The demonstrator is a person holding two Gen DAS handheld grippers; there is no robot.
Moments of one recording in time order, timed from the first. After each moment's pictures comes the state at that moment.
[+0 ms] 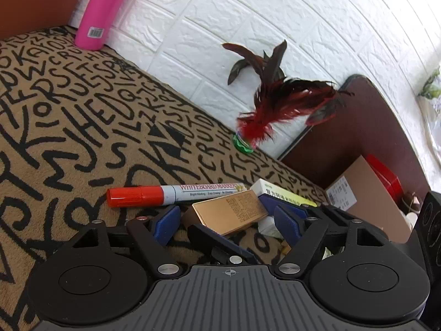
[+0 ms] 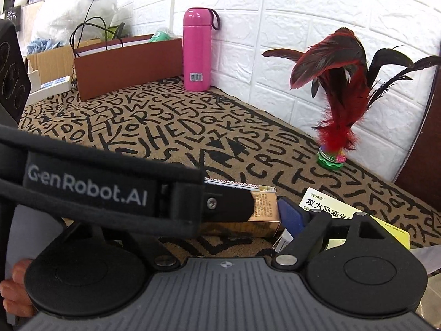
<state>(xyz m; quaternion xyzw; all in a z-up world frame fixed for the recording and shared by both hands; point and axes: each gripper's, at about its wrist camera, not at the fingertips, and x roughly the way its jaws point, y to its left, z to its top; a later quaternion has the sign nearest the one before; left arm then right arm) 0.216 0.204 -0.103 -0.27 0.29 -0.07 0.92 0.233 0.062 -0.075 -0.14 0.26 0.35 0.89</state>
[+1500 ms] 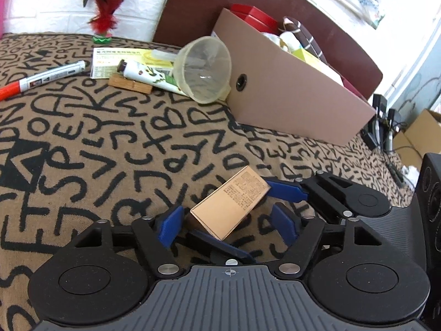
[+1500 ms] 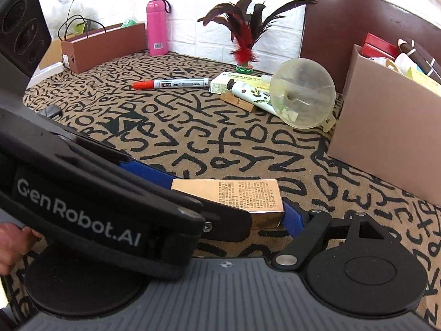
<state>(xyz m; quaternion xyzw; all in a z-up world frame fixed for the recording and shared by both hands) 0.087 0.023 -0.095 -0.11 0.41 -0.23 0.88 0.053 -0.099 -0.082 -0.10 0.31 0.24 0.91</state>
